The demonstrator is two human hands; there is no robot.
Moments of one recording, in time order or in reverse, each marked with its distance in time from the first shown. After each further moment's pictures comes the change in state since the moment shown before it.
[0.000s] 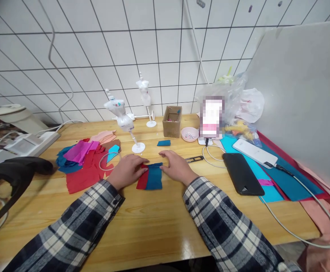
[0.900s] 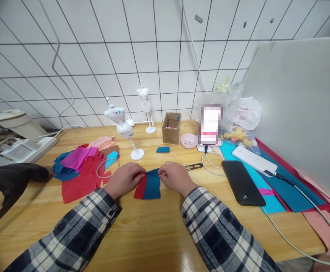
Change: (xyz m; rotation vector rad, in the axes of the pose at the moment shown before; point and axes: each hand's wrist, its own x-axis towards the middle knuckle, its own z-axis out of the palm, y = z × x) left_hand 0.001 0.001 -0.001 -0.059 -0.025 -0.035; right_hand -0.002 -0.012 -0.006 -0.208 -0.101 -0.053
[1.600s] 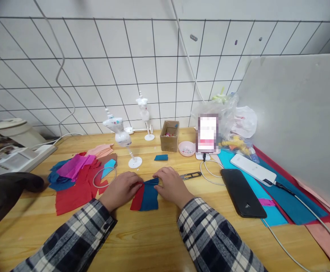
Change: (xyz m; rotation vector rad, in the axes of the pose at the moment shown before) left_hand -0.002 0.000 -0.001 0.046 -0.026 0.015; right_hand 0.003 0.003 0.012 0.066 0.140 -0.116
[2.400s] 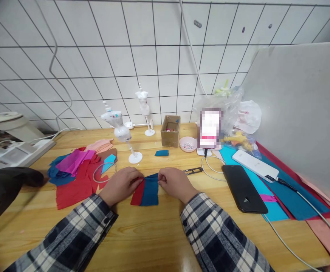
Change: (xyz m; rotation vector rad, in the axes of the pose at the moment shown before) left_hand 0.001 0.000 0.001 0.009 0.003 0.004; right_hand -0.002 0.001 -0.011 0.010 -0.163 0.153
